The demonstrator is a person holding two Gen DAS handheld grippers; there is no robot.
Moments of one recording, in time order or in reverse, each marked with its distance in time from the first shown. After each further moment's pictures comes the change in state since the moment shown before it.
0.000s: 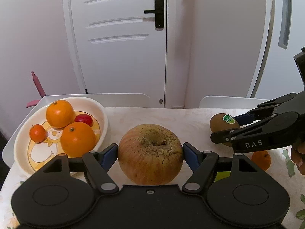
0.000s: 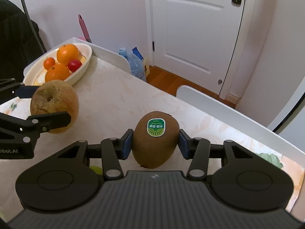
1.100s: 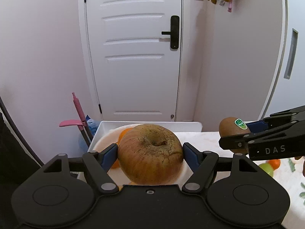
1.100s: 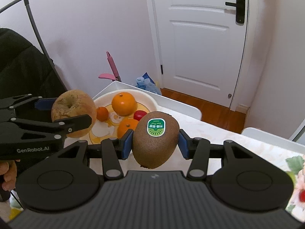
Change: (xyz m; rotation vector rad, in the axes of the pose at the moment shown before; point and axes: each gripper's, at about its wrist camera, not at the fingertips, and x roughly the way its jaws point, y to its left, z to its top) left arm -0.071 0.147 0.037 0.011 -0.070 -0.023; right arm -0.046 0.153 0.078 0.137 -0.103 -0.012
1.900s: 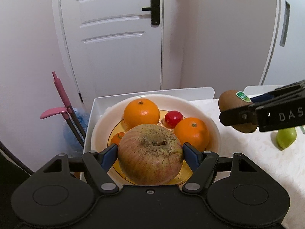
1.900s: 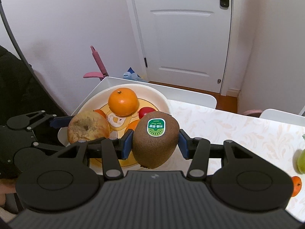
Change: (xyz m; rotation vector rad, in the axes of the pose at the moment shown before) left arm 0.081 0.057 -0.031 0.122 0.102 -0.146; right arm 0.059 0.045 -0.001 0.129 0.037 -0.114
